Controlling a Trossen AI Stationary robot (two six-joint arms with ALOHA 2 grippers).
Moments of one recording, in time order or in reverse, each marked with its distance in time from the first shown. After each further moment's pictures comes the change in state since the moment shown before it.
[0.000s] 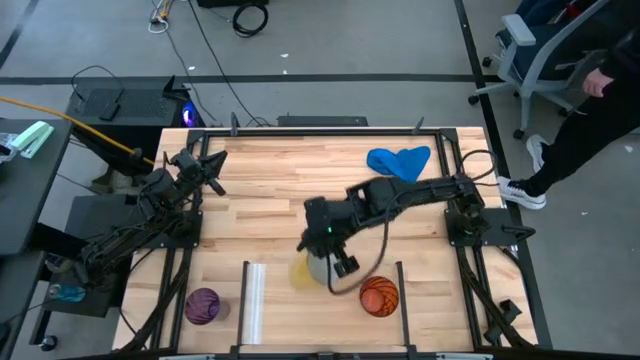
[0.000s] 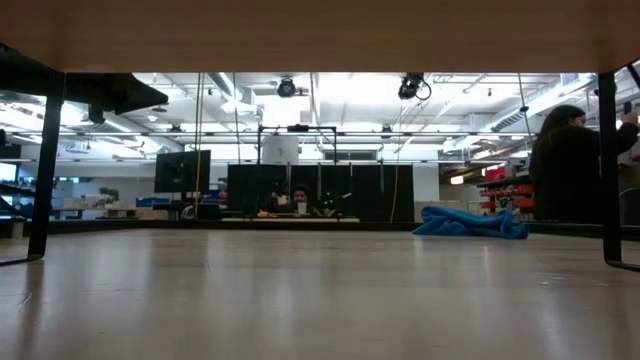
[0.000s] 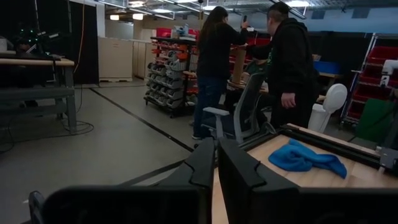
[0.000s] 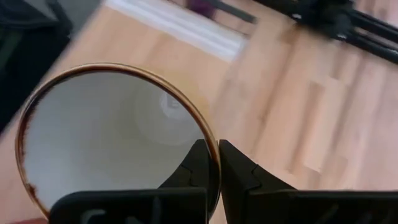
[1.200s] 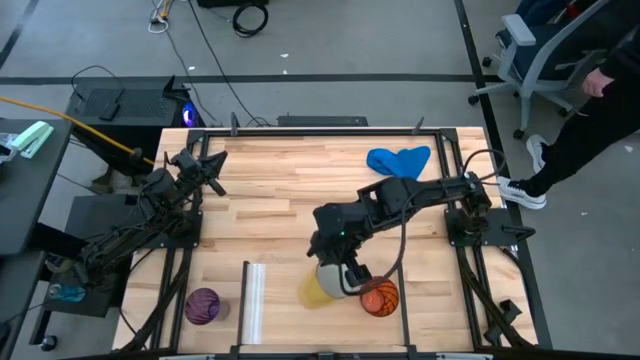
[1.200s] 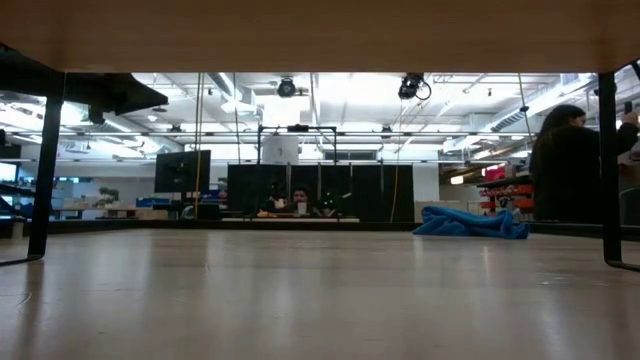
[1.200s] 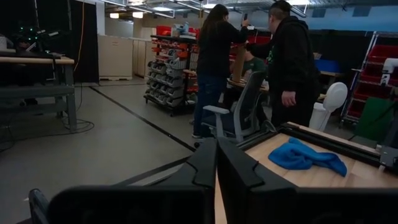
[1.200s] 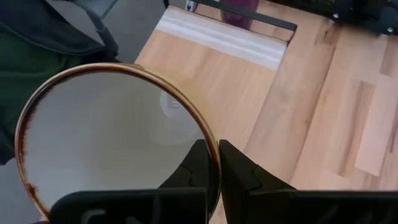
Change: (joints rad) left arm 0.000 0.000 0.000 -0.007 0.000 -0.001; right arm 0.039 -0.044 0.000 -0.013 -0.112 0.136
